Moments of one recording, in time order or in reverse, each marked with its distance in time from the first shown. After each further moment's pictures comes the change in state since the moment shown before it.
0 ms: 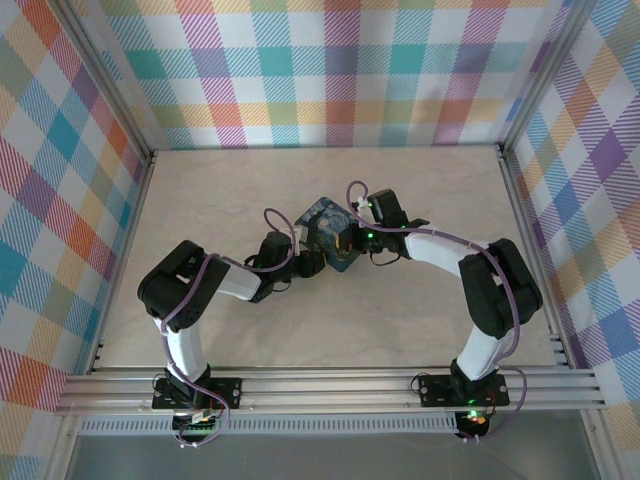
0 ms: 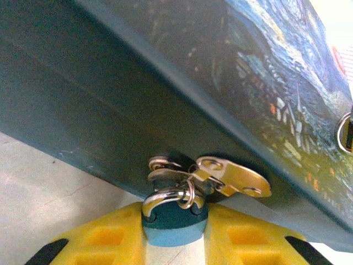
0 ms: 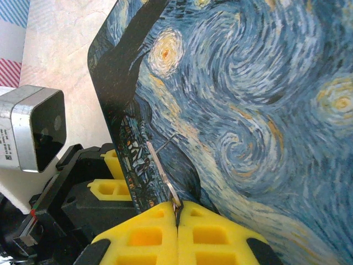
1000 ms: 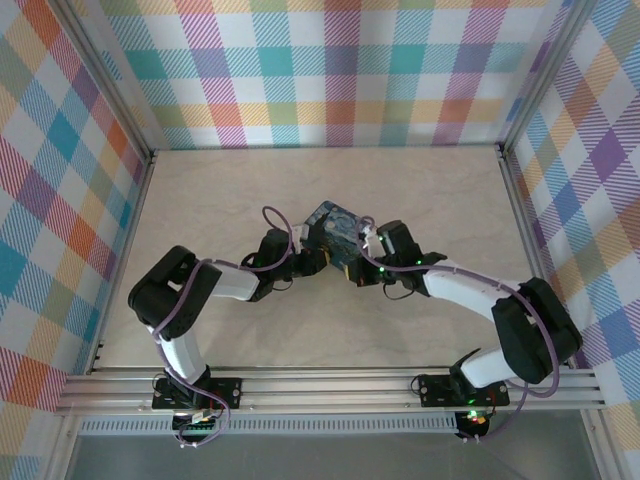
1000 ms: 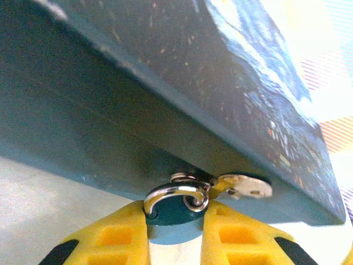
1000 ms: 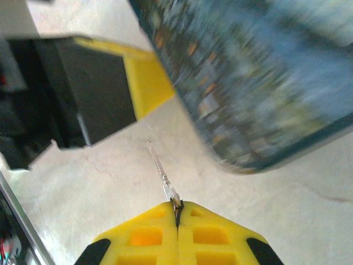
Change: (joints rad) left arm -0.034 -0.087 0.006 -0.071 0.037 -0.082; right arm 0.089 -0.300 -0.325 0.033 0.068 -0.071
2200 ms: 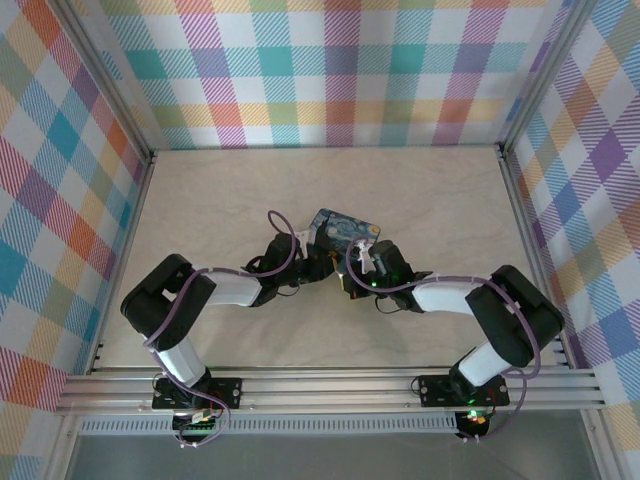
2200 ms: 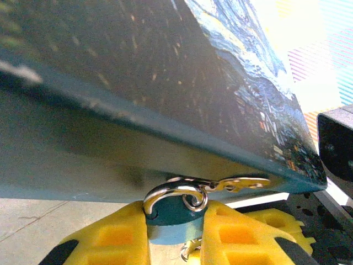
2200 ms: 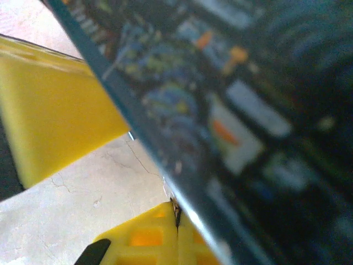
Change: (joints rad) left arm -0.079 -0.063 -0.002 -0.081 -0.031 -0.094; right arm 0.073 0.117 -0.149 0.356 0.122 0.058
